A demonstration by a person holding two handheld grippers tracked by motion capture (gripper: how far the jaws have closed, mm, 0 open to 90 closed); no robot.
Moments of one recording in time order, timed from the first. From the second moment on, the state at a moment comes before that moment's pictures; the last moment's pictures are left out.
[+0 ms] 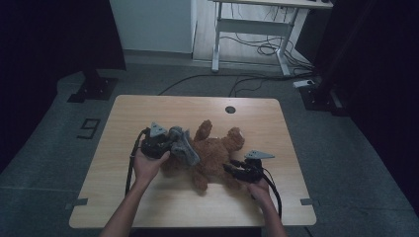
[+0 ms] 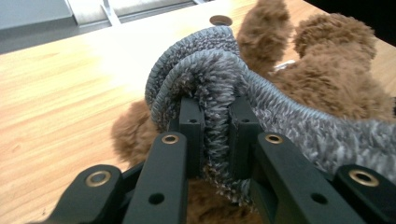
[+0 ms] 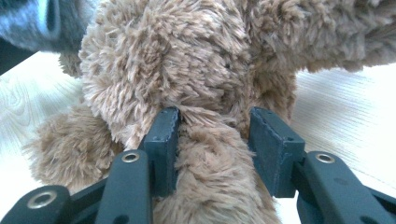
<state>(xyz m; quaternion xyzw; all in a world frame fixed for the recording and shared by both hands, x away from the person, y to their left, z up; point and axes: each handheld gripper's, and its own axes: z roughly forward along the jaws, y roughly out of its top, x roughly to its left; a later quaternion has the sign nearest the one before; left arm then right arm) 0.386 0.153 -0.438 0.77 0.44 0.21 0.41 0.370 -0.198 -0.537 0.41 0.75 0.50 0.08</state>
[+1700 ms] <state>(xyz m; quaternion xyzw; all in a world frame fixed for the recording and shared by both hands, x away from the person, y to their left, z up) 0.365 0.167 -0.463 0.76 0.44 0.24 0.40 0.353 -0.203 -0.510 0.41 0.75 0.52 0.09</state>
